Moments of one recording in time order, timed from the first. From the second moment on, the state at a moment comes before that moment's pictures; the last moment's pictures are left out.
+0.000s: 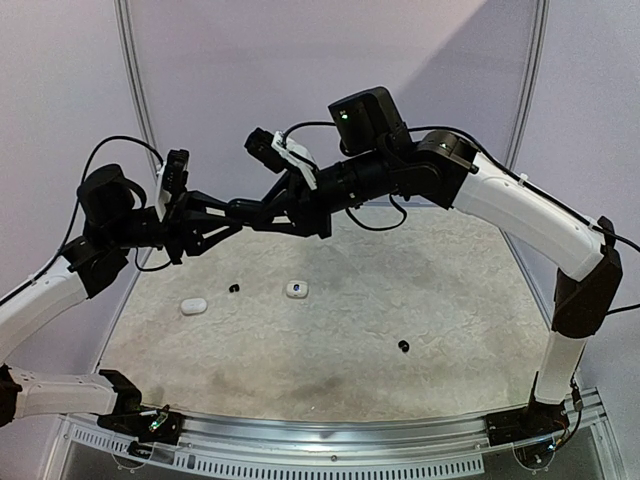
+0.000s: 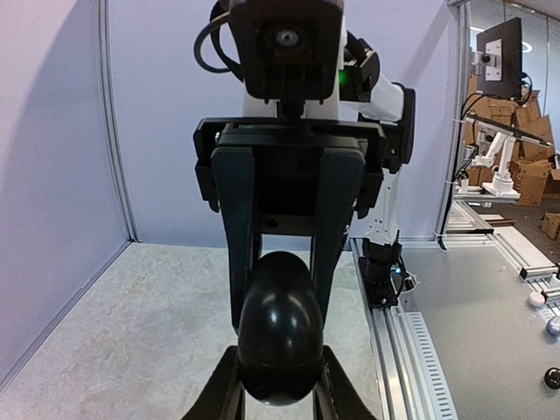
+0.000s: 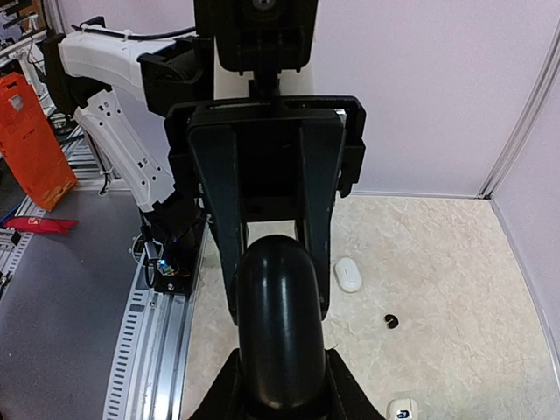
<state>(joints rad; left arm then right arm) -0.50 0.99 0.87 0.20 0.98 -0.05 1.06 1.89 2.12 -0.67 -0.47 -0.23</state>
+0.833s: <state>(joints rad) -0.50 0.97 0.88 -0.06 0.95 0.41 1.07 1.90 2.17 -0.66 -0.34 -0.19</state>
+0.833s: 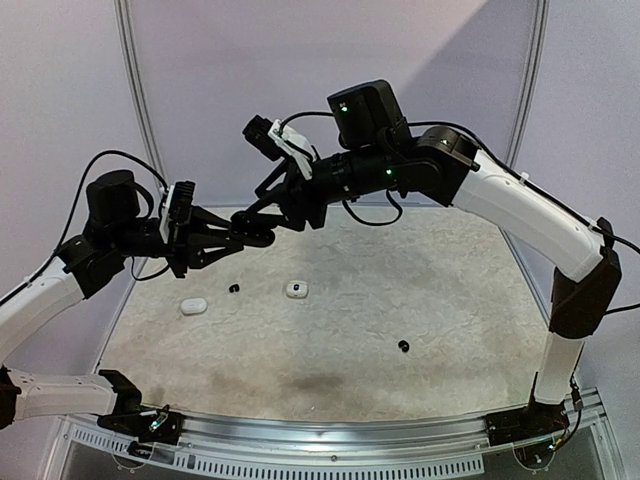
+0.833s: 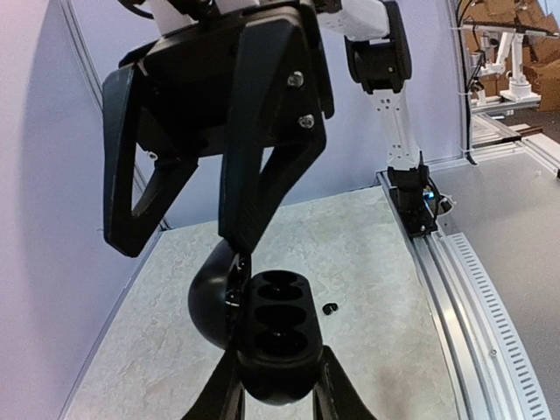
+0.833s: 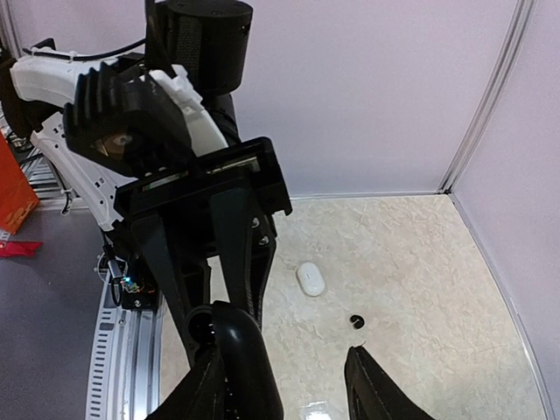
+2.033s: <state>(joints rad) -0.50 0.97 0.66 0.36 0.85 -0.16 1.02 1.95 2.17 -0.65 -0.48 -0.06</state>
